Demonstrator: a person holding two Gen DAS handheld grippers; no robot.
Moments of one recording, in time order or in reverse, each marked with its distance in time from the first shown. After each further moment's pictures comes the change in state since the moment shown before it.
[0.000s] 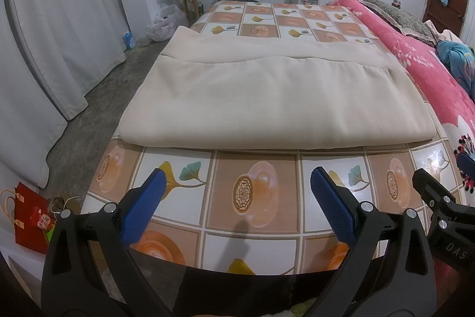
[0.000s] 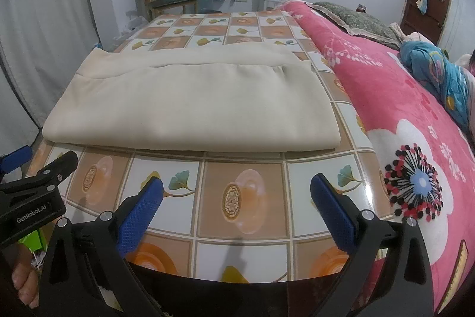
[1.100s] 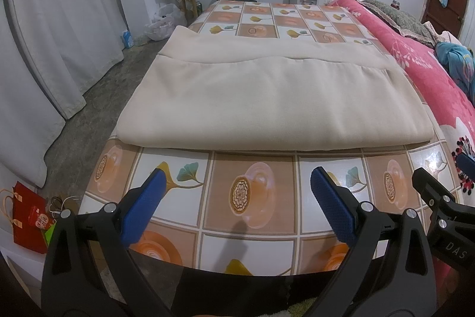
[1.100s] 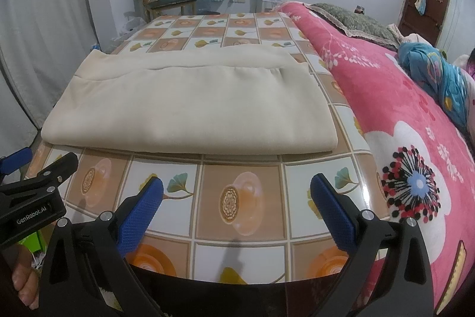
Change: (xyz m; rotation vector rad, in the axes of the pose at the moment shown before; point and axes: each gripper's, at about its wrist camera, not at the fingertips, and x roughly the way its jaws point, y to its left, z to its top) left arm 0.000 -0.003 0.002 -0.001 0.003 -0.005; right arm -0.001 -0.001 0.000 -0.001 -0.001 0.001
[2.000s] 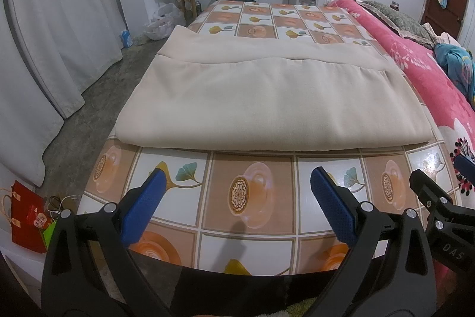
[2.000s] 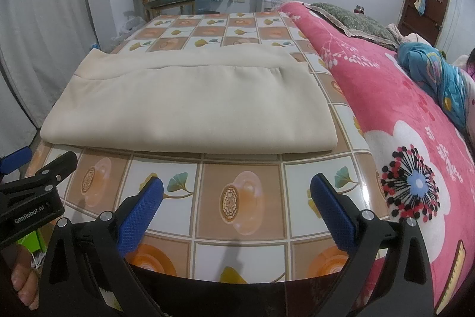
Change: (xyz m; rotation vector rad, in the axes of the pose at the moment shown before) left arm 0.000 -0.003 0.001 -0.003 0.001 -0.002; right arm 0.000 0.000 0.001 -0.001 0.001 -0.001
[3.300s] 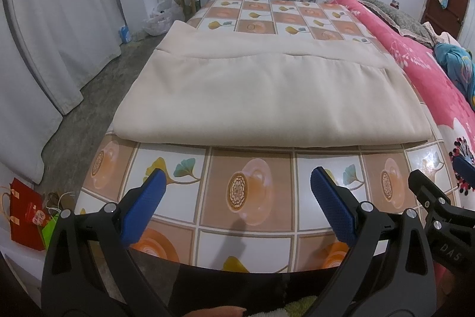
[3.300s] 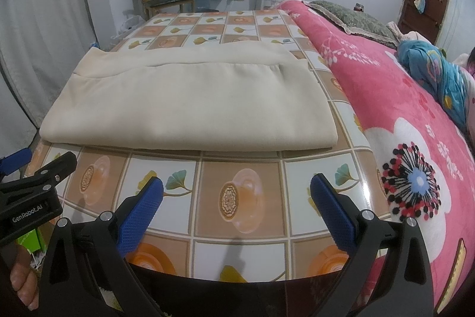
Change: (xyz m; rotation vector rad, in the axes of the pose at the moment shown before) left arm 0.003 -0.011 -0.003 -0.007 0.017 -0.006; right arm 0.000 -0.001 0.000 0.001 0.003 0.000
